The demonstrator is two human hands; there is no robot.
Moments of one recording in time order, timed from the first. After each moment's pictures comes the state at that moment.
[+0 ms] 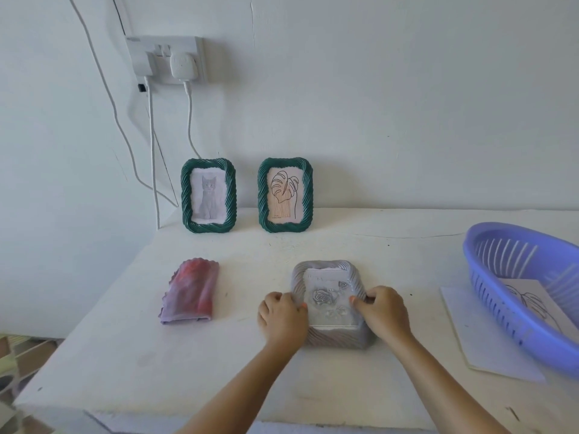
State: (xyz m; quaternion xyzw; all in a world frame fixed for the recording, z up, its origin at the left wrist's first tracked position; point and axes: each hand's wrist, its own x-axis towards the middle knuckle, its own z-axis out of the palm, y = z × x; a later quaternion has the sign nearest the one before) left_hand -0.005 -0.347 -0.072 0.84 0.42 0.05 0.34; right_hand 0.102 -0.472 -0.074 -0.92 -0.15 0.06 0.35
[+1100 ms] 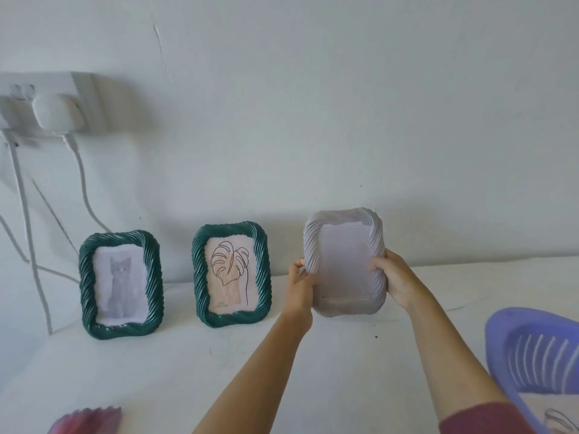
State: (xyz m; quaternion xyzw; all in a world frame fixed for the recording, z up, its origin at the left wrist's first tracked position) left_hand 0.257 -0.288 -0.029 0.53 0.23 0.17 0.80; right_hand 0.368 -0.420 -0.012 -0.67 -0.10 0.22 0.70
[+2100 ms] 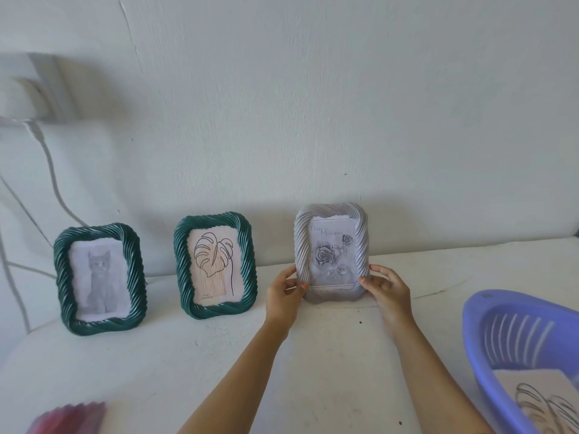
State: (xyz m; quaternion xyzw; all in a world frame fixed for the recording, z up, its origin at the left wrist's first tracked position) left_hand 0.254 -0.280 -0.078 0.68 0.22 0.20 0.67; right_hand 0.349 -0.447 -0.088 -0.64 -0.05 0.06 0.76
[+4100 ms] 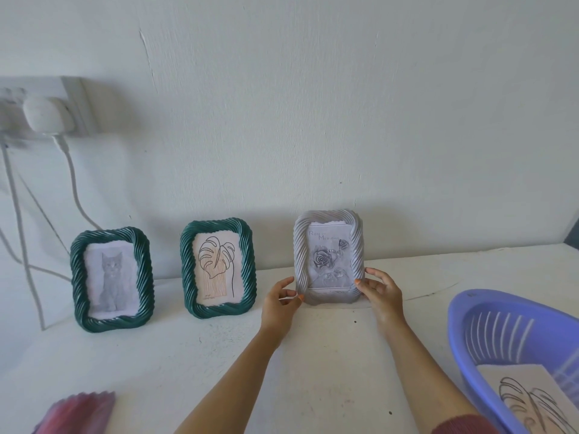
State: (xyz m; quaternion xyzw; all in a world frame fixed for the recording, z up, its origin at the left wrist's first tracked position) left_hand 0.237 -0.280 -0.085 0.72 0.23 0.18 0.62; right_hand 0.344 -0.448 -0.087 -0.63 -0.06 0.05 0.78
